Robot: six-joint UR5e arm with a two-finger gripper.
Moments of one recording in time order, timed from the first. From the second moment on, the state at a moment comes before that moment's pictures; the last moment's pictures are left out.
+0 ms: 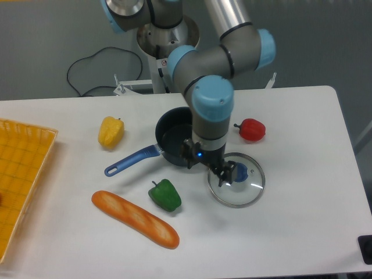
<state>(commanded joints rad) 2.41 -1.95 -1.63 -1.04 1.56 0.76</state>
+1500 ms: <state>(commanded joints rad) 2.21 -2.07 -1.54 -1.04 1.51 -0.13</state>
